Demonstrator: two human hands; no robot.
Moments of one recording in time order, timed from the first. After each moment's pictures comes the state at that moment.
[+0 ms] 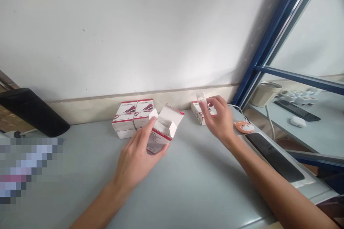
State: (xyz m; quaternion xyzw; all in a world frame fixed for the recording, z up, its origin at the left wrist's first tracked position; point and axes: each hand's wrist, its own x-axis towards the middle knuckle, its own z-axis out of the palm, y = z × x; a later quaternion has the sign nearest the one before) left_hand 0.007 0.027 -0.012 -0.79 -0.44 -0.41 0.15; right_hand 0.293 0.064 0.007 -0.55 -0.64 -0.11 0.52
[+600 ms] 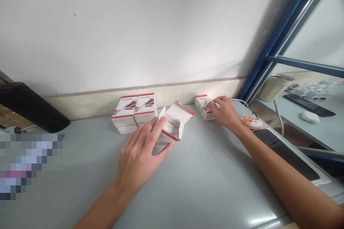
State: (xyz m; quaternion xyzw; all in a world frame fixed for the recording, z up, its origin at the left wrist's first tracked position) left_hand 0.010 0.025 -0.012 -0.80 -0.38 -0.40 0.25; right_hand 0.351 0.114 -0.047 -0.67 -0.63 0.00 0.39
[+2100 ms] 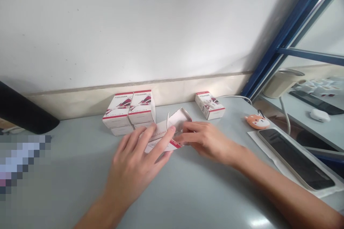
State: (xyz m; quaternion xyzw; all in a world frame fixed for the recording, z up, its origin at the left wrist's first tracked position) left_hand 0.005 0.024 -0.002 -0.84 -0.34 -0.29 0.32; right_hand 0.260 0.043 -0.007 -0.30 -0.90 0.14 0.29
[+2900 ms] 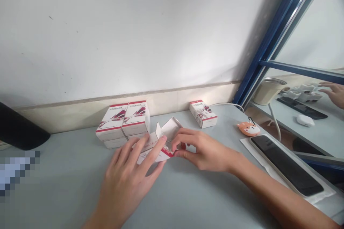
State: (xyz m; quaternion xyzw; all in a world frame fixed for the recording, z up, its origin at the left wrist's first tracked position) left_hand 0.005 0.029 -0.009 -0.82 -0.35 -0.30 0.33; right_hand 0.260 0.038 0.009 -0.33 -0.85 0.27 0.31
